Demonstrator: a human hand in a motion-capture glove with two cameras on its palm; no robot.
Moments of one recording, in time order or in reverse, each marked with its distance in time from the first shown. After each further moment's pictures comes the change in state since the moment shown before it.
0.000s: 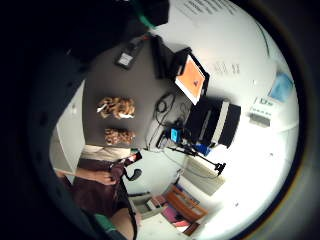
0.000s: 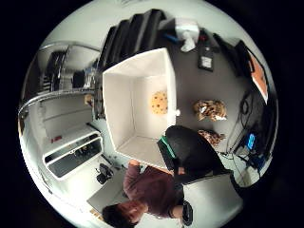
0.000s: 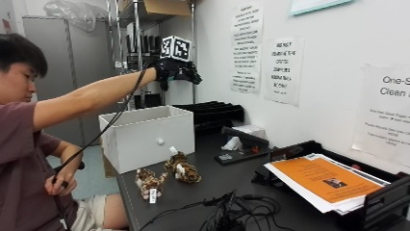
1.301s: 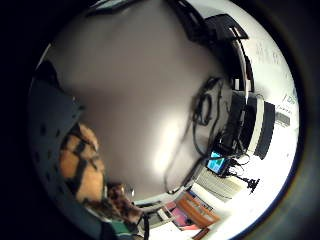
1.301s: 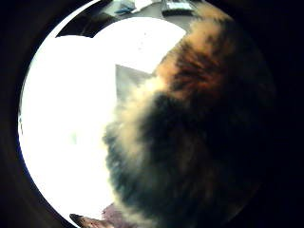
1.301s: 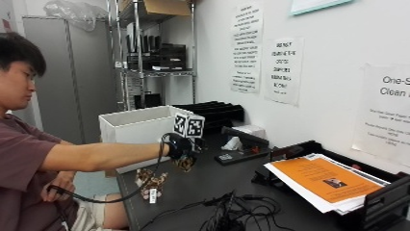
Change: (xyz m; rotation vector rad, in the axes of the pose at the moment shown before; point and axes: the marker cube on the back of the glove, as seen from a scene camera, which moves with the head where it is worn) arm 0.064 -0.061 0.286 0.032 -0.095 -0.002
